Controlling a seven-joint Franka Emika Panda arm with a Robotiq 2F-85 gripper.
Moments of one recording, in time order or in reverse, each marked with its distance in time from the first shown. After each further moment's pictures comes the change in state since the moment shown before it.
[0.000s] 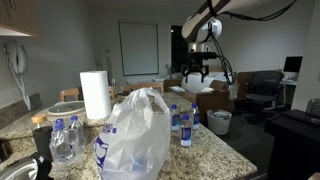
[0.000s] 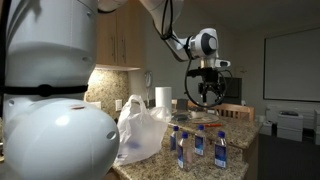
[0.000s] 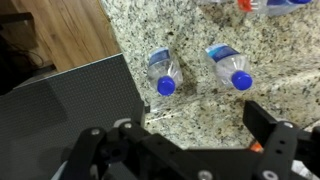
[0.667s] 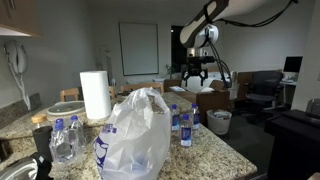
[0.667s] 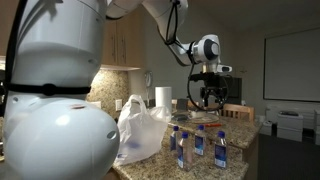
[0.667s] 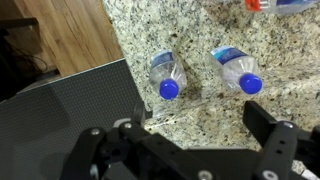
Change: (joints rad) arm 0.002 0.069 -0.005 0.046 -0.003 -0.018 0.004
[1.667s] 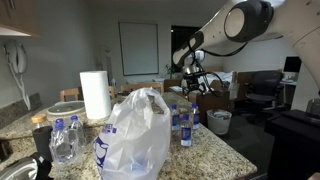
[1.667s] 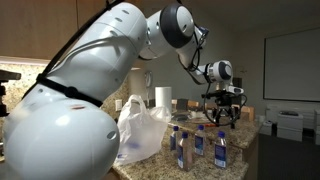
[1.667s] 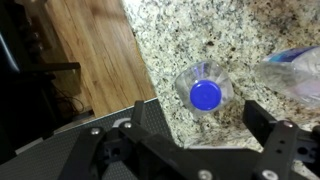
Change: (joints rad) arm 0.000 0.462 -0.068 0.464 -0.004 -0.309 0.024
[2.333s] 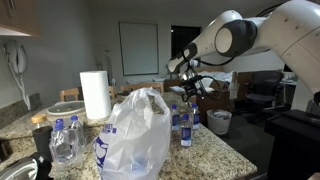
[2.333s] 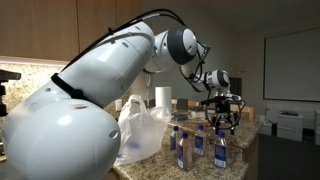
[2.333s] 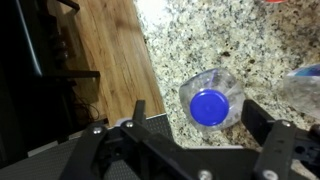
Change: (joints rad) arm 0.022 0.151 -0.002 0.159 -0.060 -0.131 0.000
